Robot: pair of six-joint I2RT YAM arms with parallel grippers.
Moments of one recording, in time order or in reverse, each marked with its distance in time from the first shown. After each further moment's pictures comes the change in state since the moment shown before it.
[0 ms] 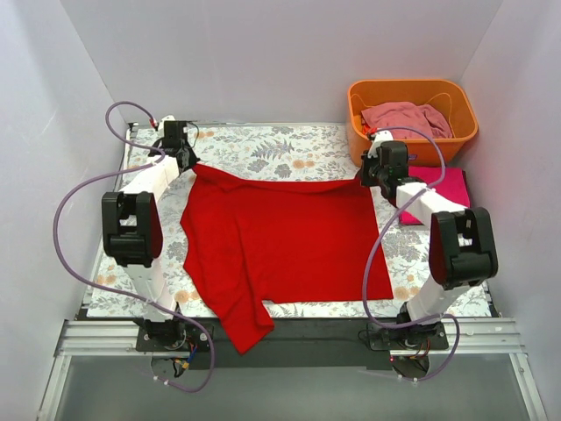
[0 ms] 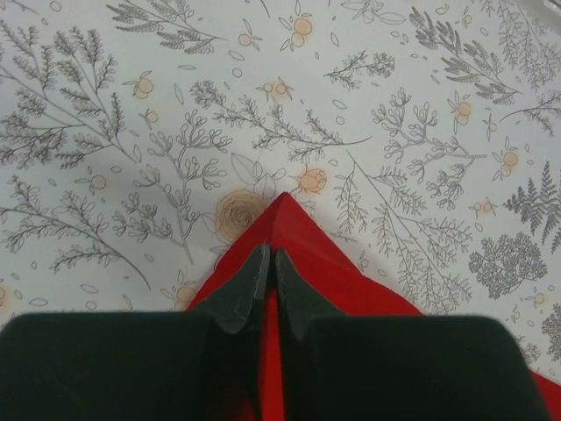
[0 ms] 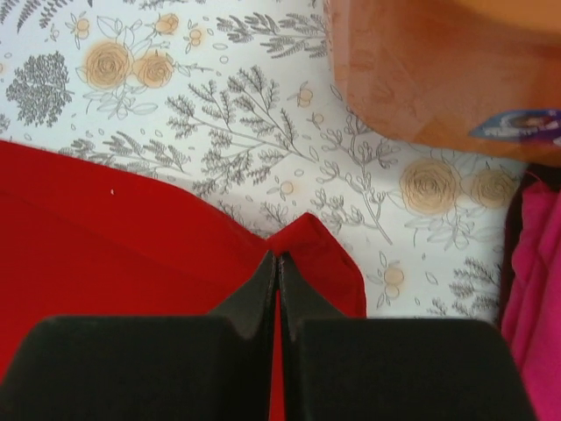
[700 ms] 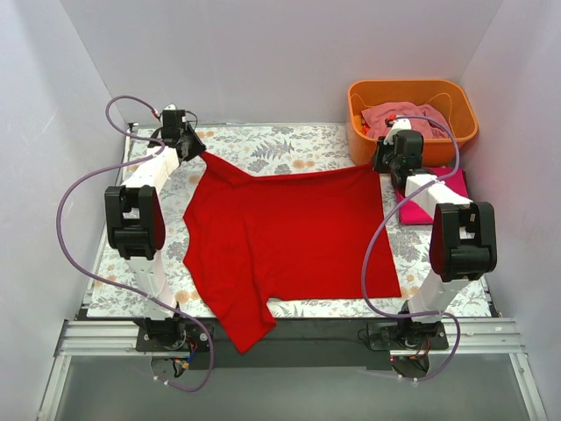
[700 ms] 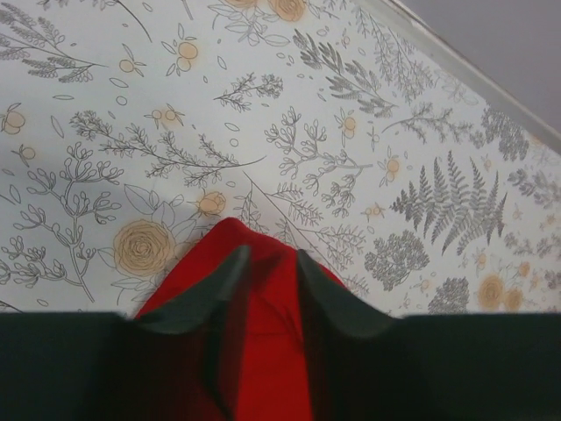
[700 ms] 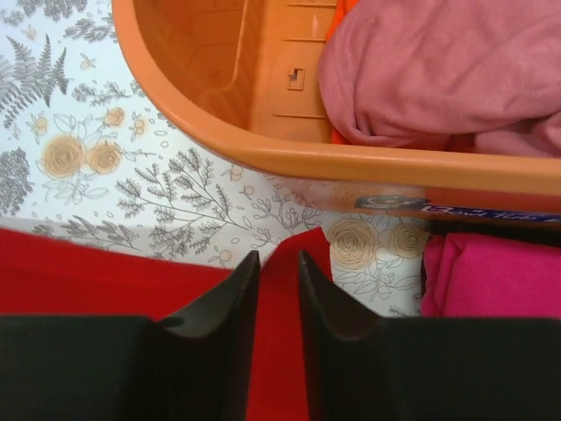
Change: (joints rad) left arm 0.013 0.103 0.172 -0.009 0.196 -0.090; right arm -0.097 0.080 0.110 0.058 -0.006 0.013
